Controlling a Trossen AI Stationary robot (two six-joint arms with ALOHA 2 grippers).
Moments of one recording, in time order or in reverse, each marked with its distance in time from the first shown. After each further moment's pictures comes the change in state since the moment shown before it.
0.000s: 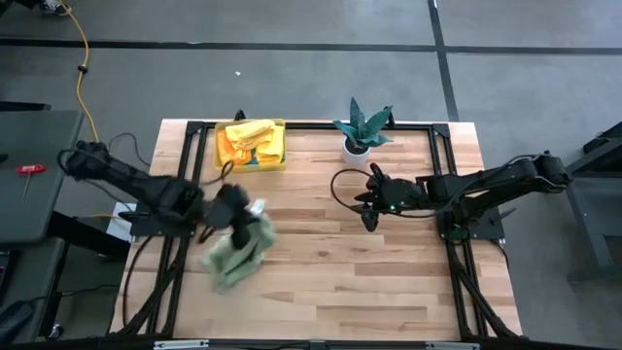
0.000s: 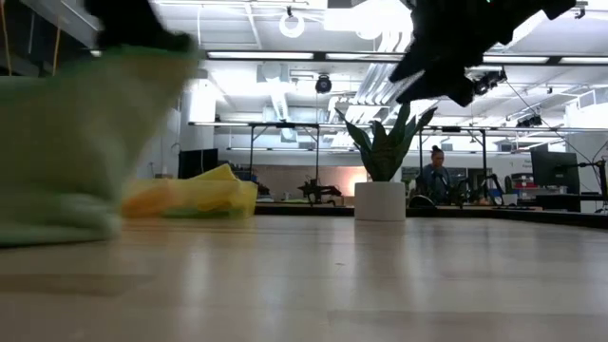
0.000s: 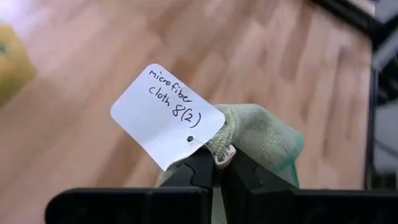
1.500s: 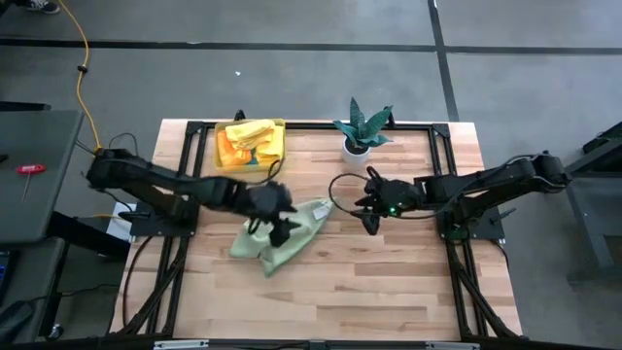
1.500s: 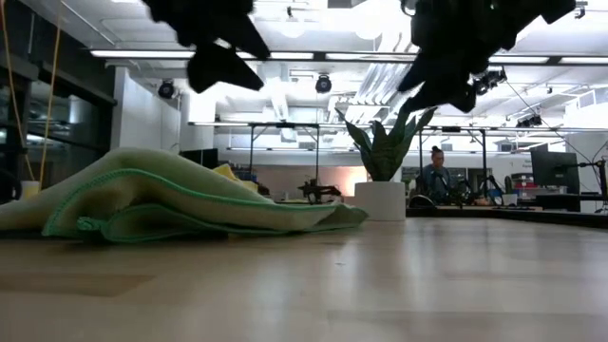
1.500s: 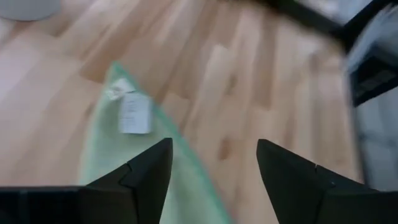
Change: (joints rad) left arm 0.214 0.332 0.063 0.414 0.241 0.299; right arm 0.000 0.019 0.001 -0.037 -0.074 -0.028
